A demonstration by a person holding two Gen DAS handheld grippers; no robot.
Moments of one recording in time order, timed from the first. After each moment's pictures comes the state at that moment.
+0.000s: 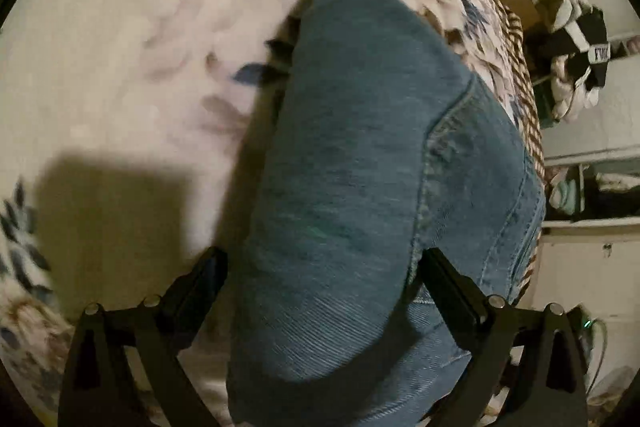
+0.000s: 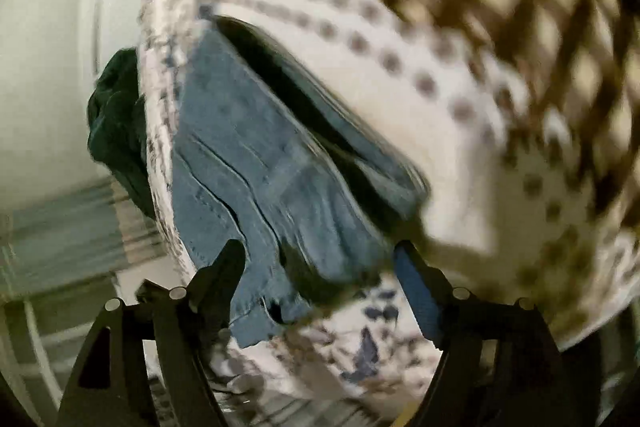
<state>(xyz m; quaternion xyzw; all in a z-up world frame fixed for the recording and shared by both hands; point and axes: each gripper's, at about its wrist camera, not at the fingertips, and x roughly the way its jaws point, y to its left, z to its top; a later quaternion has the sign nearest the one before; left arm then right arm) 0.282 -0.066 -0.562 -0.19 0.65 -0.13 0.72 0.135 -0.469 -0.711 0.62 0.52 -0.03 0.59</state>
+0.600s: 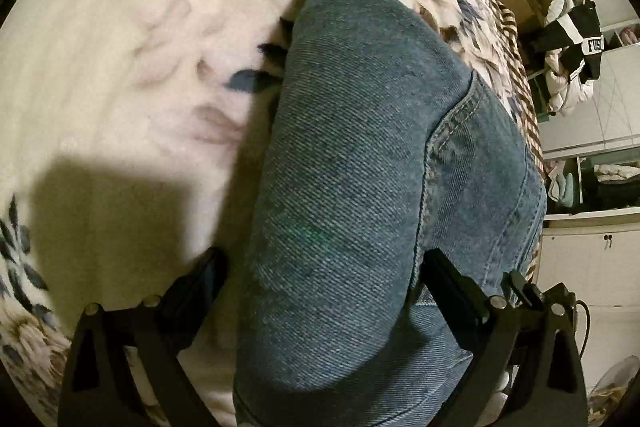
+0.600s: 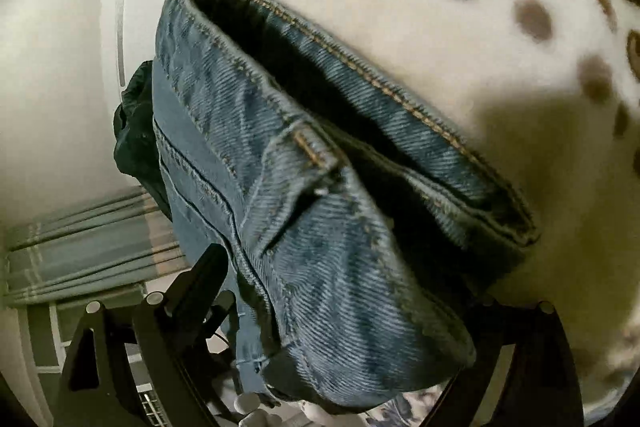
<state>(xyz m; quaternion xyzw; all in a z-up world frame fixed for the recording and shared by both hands) 0.284 -0.068 -0.564 -0.18 0.65 -0.15 0.72 0.161 -0.423 -0.755 0.63 0.47 0.01 0.62</state>
